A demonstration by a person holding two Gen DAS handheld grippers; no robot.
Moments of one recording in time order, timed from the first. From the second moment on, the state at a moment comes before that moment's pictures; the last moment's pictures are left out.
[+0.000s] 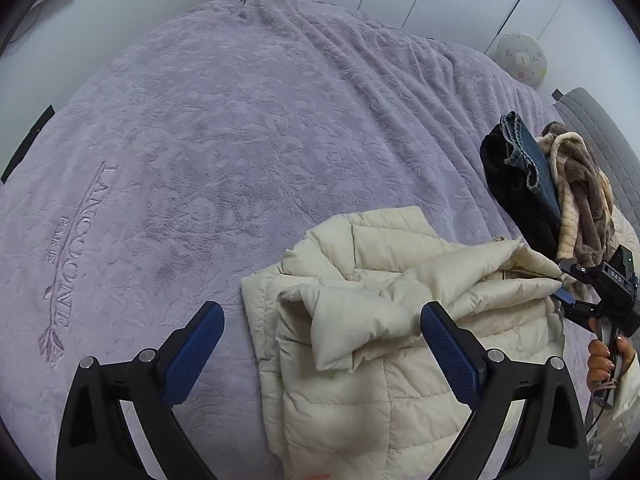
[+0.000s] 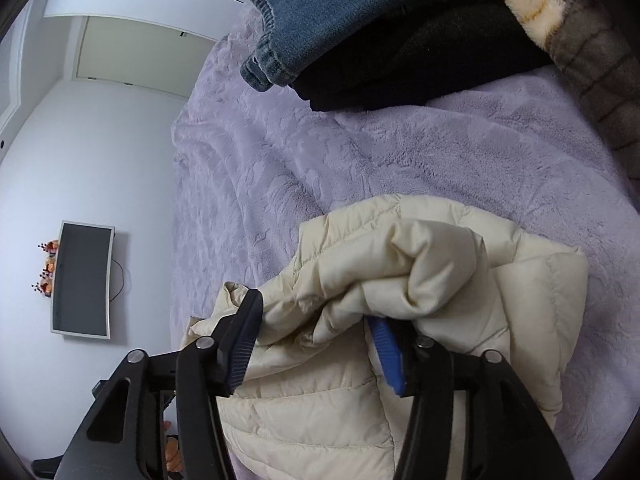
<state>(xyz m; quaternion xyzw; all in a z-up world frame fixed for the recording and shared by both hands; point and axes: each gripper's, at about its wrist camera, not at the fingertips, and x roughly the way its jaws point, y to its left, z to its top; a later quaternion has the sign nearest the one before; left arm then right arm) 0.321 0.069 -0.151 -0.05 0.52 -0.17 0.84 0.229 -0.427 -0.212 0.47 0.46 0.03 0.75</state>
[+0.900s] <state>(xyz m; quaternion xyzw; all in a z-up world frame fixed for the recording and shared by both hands) 0.179 0.118 -0.232 -0.24 0.63 -0.14 0.73 0.068 -0.381 -0.214 0.52 0.47 0.06 0.72</state>
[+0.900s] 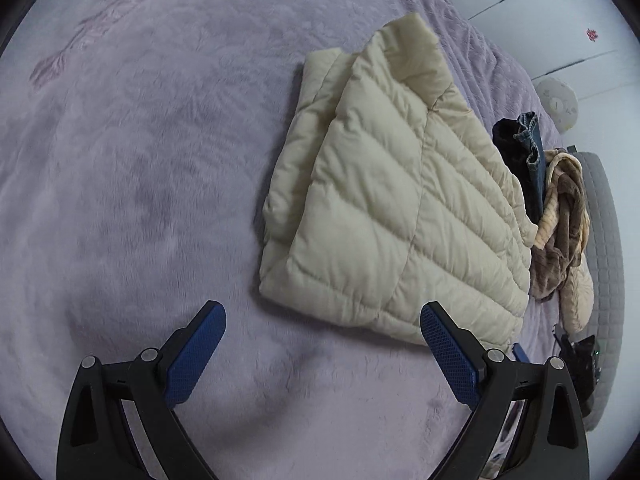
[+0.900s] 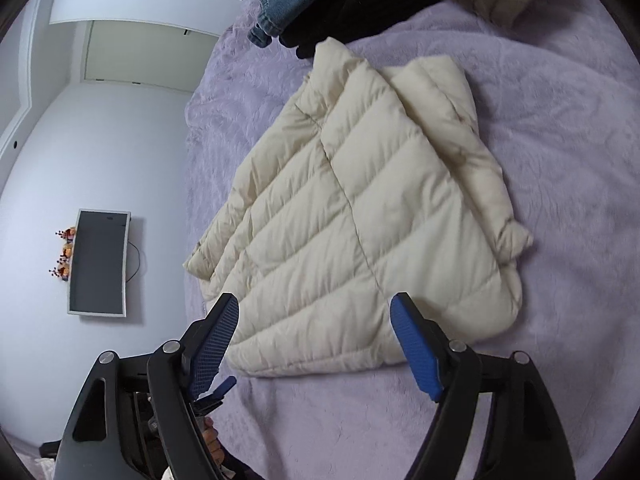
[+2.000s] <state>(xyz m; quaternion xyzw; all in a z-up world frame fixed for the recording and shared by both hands) 0.204 0.108 -0.248 -0.29 0.58 -0.14 0.75 0.020 -0.387 -0.312 0.71 0.37 0.00 0.60</state>
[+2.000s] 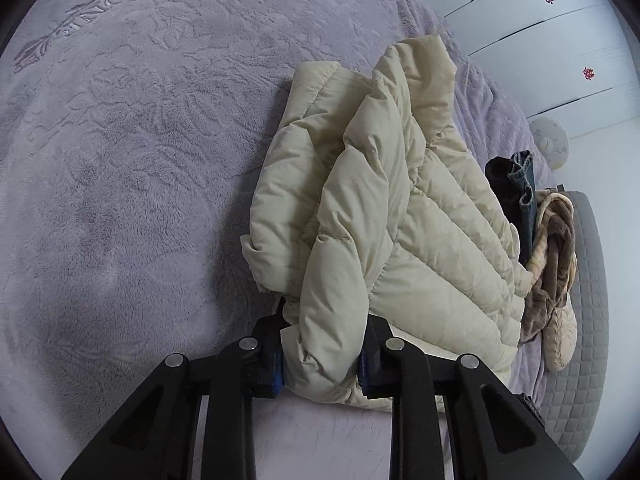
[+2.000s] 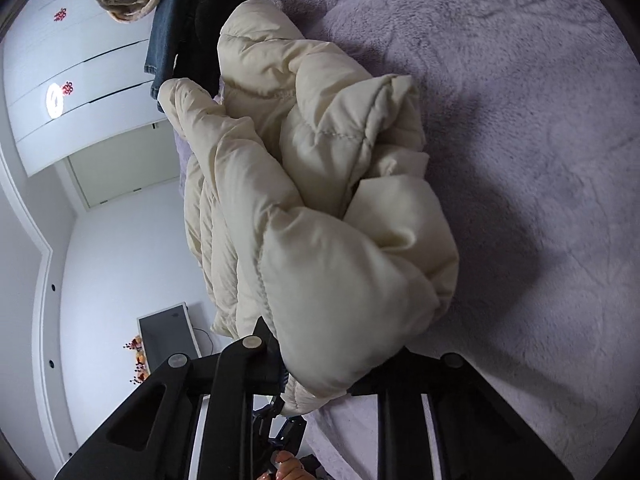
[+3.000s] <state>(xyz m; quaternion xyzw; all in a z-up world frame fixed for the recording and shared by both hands) 0.179 0.101 -0.148 -0.06 0.55 -0.19 0.81 -0.031 -0.402 -0.174 0.47 0.48 -0.01 0.74</state>
